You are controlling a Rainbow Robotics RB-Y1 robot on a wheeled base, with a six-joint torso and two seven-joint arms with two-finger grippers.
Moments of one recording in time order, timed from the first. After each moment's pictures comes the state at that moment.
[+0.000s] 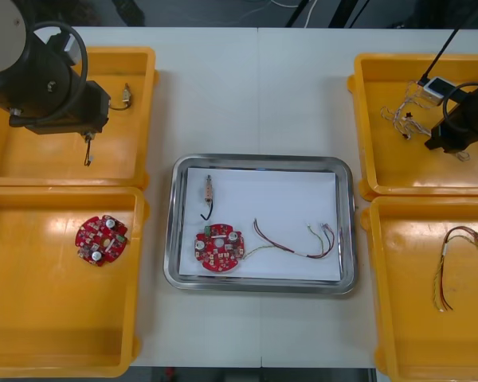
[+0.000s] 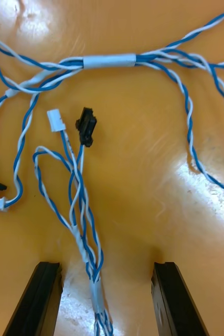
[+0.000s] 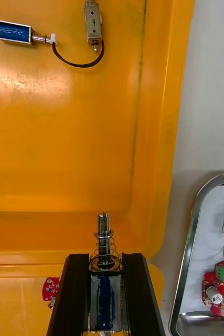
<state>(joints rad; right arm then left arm) -0.99 -0.62 -0.22 -0.60 -0.50 1.19 2.66 -0.73 0.63 -0.03 -1.84 0.67 1.91 -1.05</state>
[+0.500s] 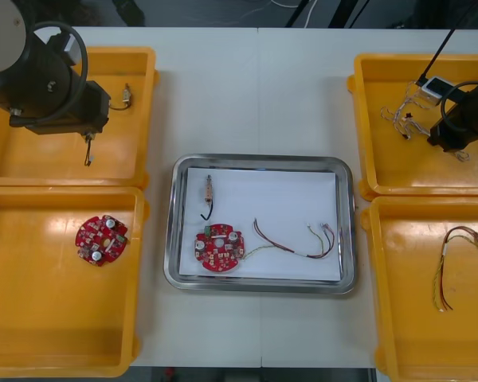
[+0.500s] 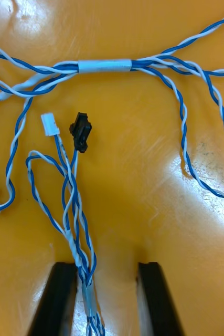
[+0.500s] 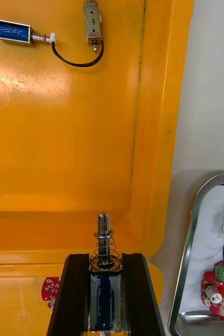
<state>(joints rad) -0.99 -0.62 -0.20 -0.60 -0.50 1.17 2.66 -0.73 0.63 -0.03 -1.84 0.67 1.91 -1.05</state>
